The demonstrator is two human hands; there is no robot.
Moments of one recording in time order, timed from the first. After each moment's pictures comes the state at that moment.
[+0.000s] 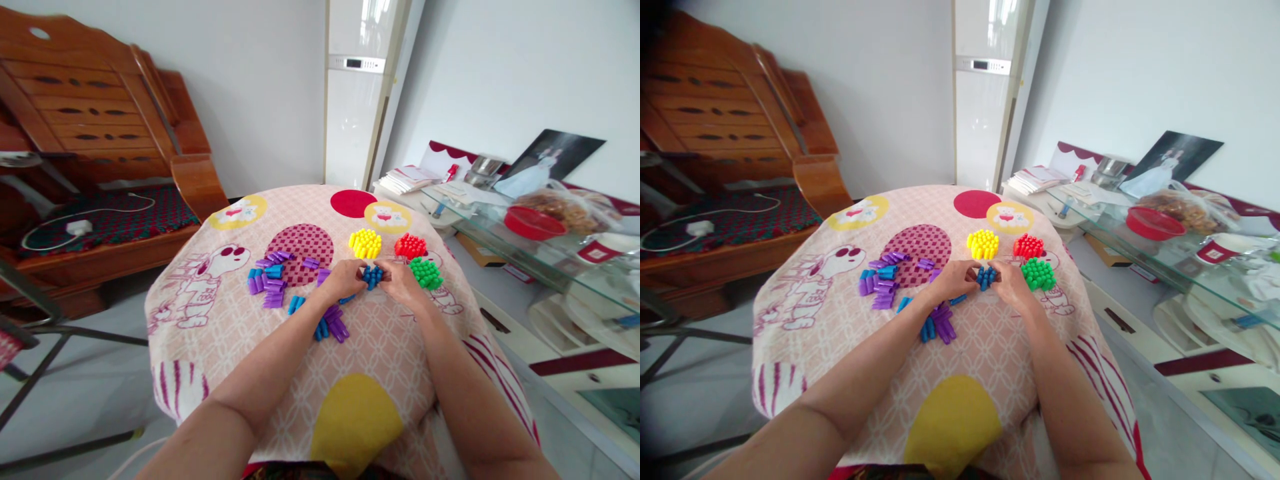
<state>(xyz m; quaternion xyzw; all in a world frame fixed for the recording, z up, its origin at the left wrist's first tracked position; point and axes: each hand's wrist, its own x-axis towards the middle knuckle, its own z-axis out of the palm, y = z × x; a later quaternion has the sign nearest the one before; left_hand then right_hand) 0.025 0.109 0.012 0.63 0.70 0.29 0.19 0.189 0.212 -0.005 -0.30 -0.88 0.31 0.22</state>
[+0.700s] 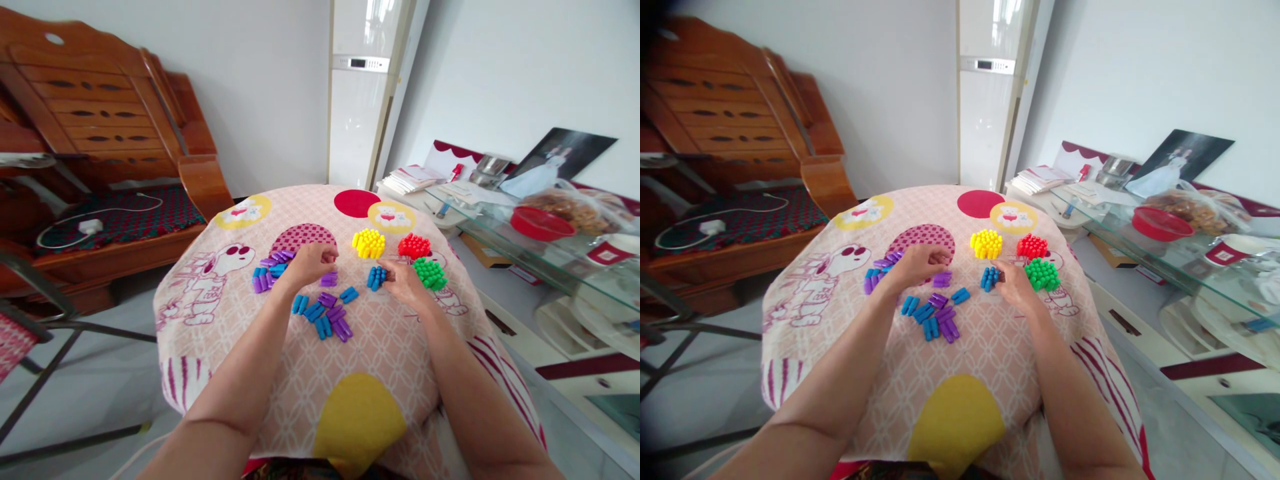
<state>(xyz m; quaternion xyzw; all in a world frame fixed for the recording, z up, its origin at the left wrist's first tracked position) -0.040 0.067 0.045 0.61 0.72 0.31 0.14 0.190 0.213 -0.007 -0.29 -0.88 0.30 0.23</state>
